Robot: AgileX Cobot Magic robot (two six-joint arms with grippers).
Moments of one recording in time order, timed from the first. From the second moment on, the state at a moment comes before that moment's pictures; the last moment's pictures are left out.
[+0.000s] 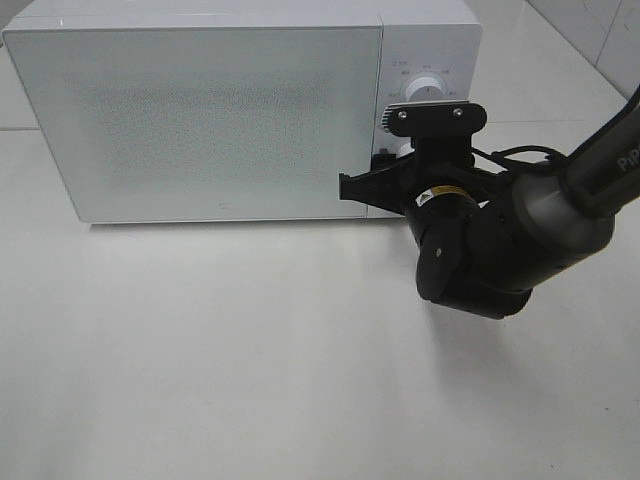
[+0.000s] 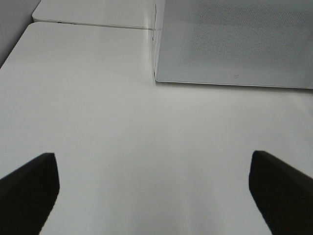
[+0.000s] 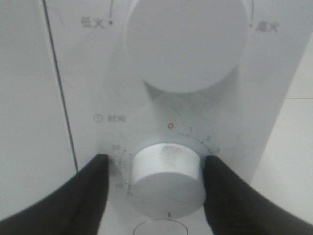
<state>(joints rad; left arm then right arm) 0.00 0.00 -0.50 -0.10 1.04 0.01 0.66 2.08 -0.84 0.74 -1.09 -0.31</state>
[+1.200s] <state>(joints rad) 0.00 0.00 -0.50 -0.10 1.04 0.01 0.64 2.09 -0.80 0.62 -1.15 0.65</state>
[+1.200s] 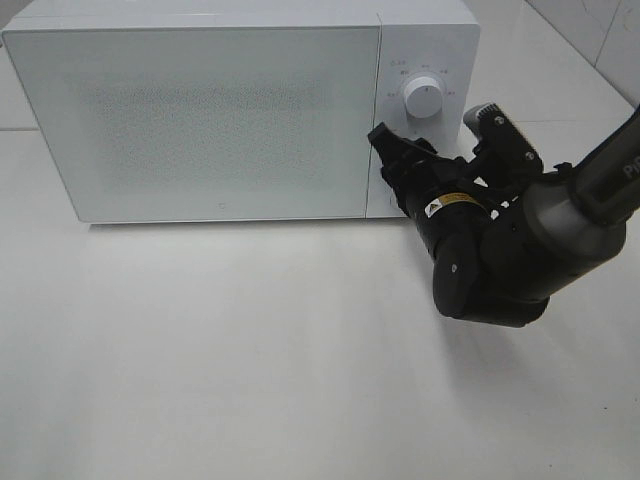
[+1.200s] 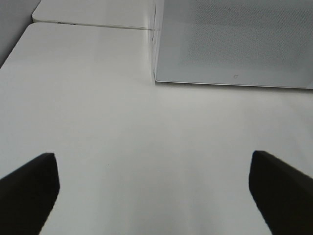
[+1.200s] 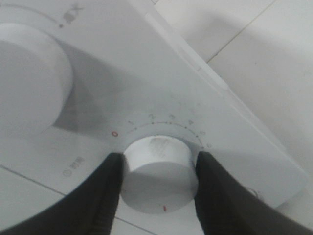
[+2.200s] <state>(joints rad) 0.00 0.00 -0.50 -0.10 1.04 0.01 0.64 2.09 -0.80 0.60 -1.16 1.49</state>
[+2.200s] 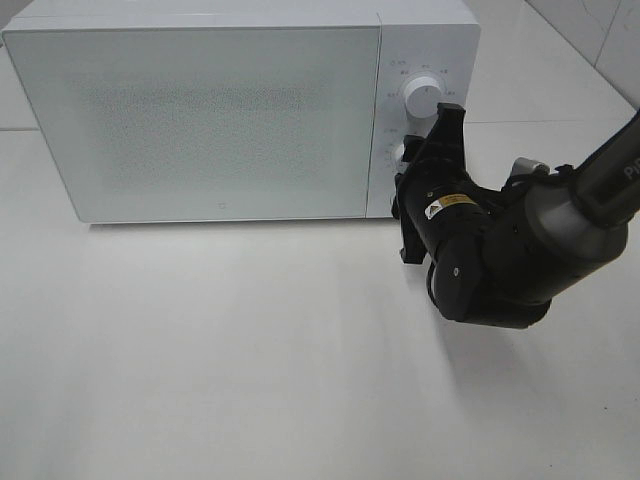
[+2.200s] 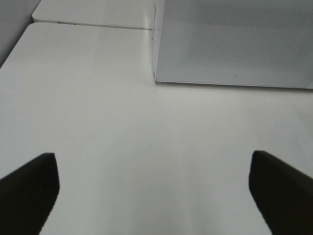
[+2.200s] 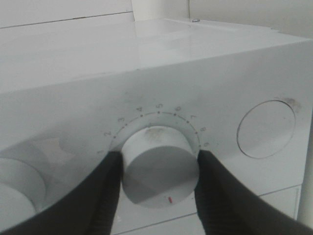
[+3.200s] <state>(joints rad) 0.00 0.00 -0.50 -0.10 1.04 0.01 0.67 2.06 -0.81 0.68 -1.14 1.38</state>
